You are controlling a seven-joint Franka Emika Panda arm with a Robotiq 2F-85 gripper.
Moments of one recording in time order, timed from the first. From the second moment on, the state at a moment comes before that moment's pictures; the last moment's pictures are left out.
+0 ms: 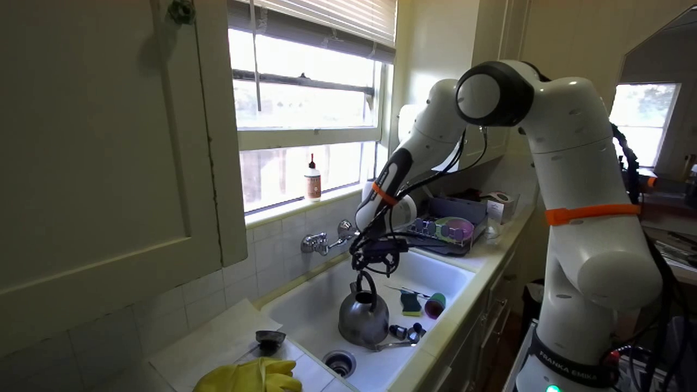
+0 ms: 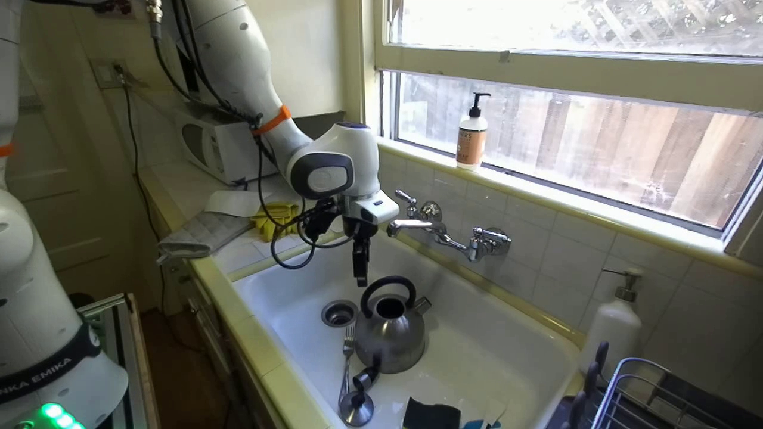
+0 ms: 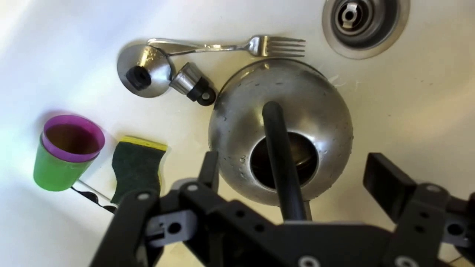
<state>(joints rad) 0.29 0.33 -0.37 -2.35 0.15 2.70 0.48</state>
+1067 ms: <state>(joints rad) 0.01 0.10 -0.04 -2.28 0.41 2.46 0.35</state>
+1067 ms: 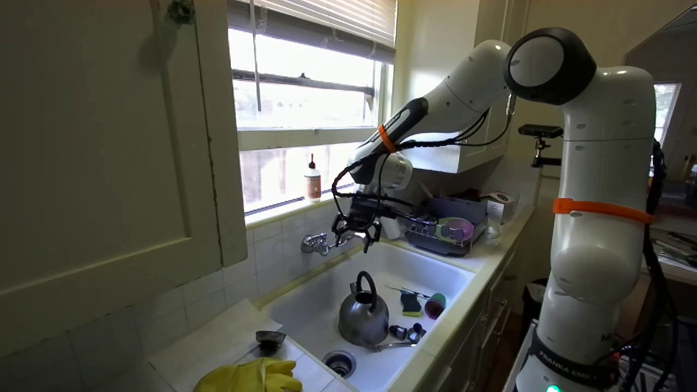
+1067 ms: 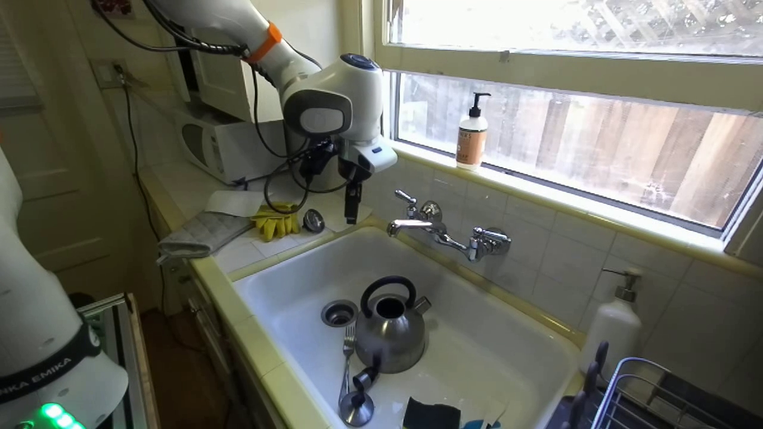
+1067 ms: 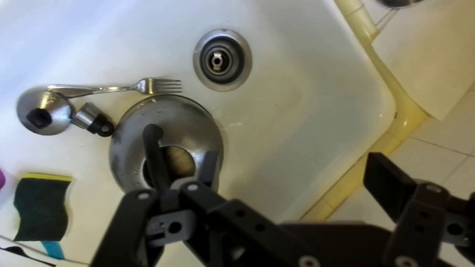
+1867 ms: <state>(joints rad) 0.05 0.34 0.01 -2.02 0.42 2.67 0.51</state>
